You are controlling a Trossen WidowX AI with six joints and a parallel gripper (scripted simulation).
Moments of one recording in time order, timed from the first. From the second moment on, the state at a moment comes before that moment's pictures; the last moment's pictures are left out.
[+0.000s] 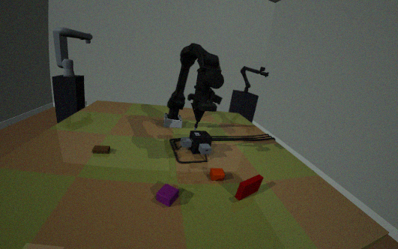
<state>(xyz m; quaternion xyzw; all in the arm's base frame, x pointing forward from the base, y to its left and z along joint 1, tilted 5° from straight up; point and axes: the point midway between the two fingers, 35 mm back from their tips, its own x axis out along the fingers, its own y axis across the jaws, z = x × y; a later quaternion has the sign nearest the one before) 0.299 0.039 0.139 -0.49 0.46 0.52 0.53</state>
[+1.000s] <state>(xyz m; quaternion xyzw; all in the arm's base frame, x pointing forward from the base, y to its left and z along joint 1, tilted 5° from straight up) 0.300 0.041 0.136 -0.49 0.45 0.52 0.54</state>
